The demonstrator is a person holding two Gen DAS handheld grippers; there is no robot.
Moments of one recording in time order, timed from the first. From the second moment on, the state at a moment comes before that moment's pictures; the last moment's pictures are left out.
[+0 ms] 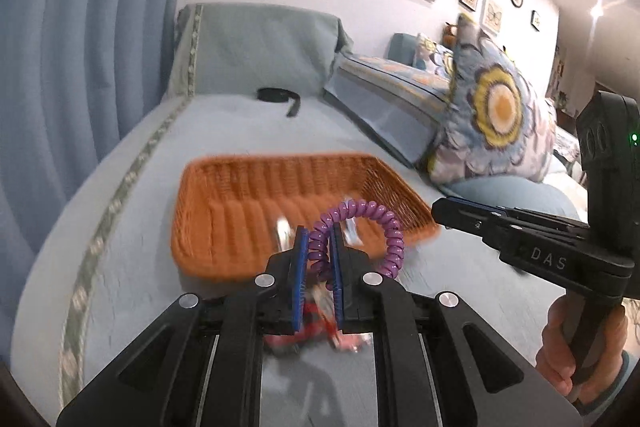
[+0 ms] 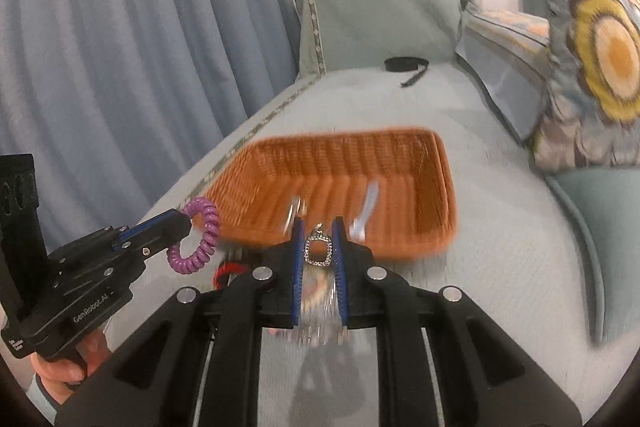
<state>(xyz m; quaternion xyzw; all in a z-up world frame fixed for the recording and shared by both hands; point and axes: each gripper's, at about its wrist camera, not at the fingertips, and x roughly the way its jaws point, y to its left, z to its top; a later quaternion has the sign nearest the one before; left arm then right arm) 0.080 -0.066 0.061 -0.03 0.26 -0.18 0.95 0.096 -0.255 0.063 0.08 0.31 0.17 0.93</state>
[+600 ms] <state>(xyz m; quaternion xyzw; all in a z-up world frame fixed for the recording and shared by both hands) 0.205 -0.053 0.014 -0.07 0.34 -0.14 0.93 0.228 -0.257 -0.004 0.15 0.41 0.14 0.89</state>
